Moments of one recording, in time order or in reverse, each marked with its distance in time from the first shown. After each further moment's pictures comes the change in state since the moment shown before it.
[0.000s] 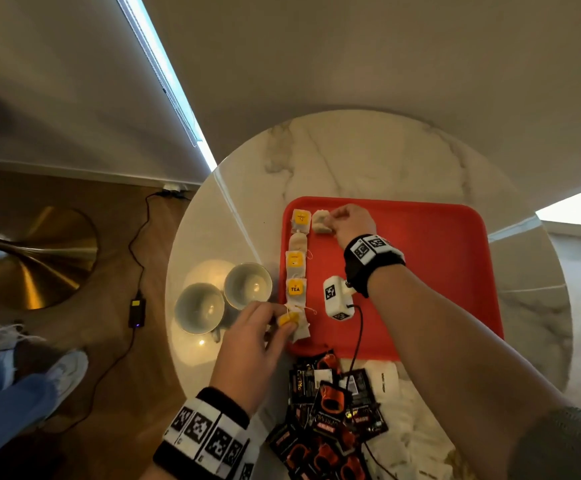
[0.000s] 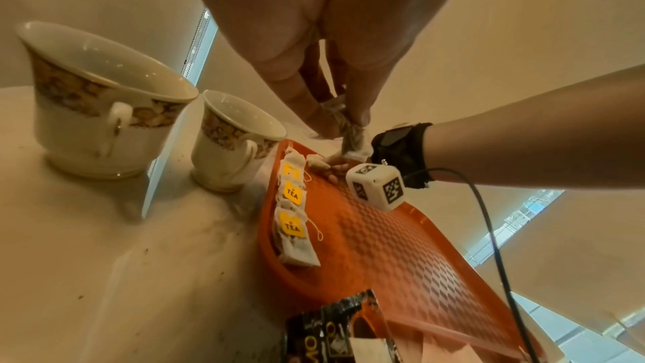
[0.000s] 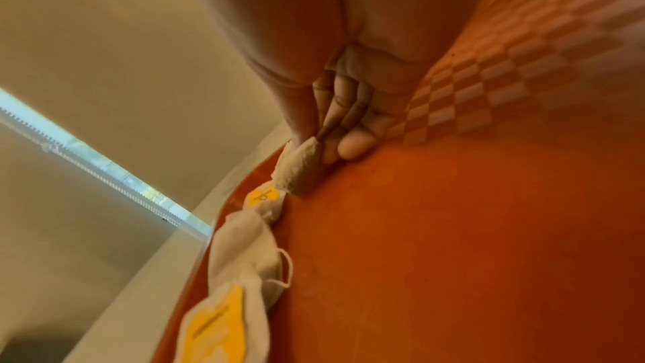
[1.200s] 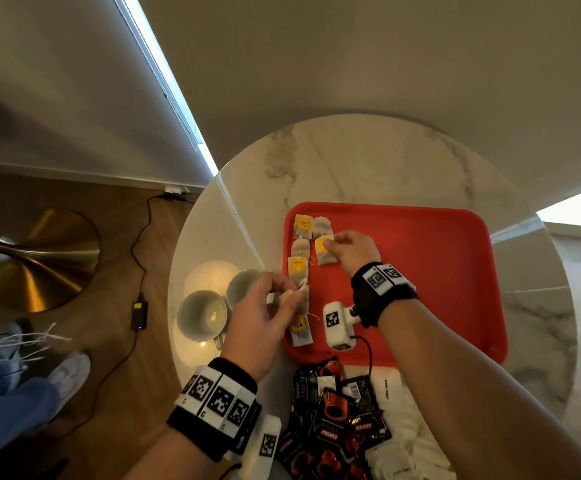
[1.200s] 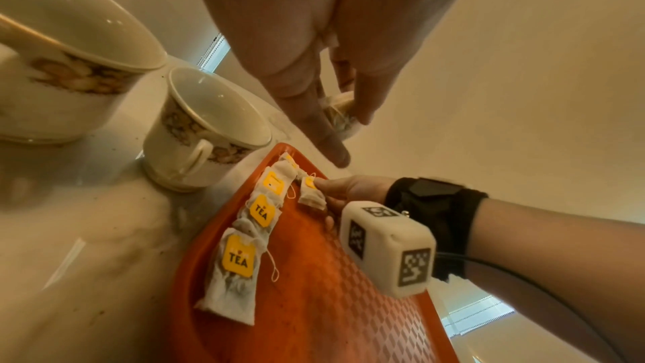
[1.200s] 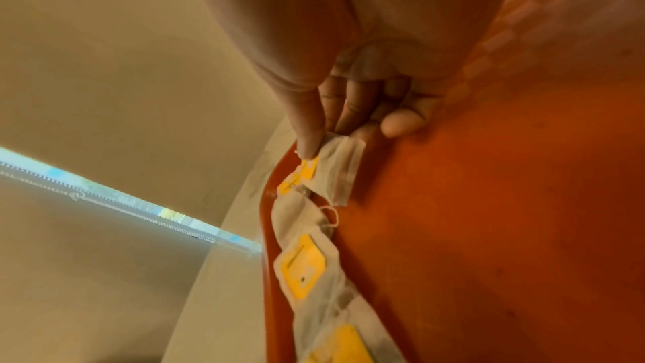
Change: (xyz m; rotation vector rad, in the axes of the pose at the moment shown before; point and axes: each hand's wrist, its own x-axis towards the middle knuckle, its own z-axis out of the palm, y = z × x) left_hand 0.041 0.014 -0.003 -0.472 -0.026 -0.168; right_hand -0.036 0.016 0.001 0.167 -0.090 0.064
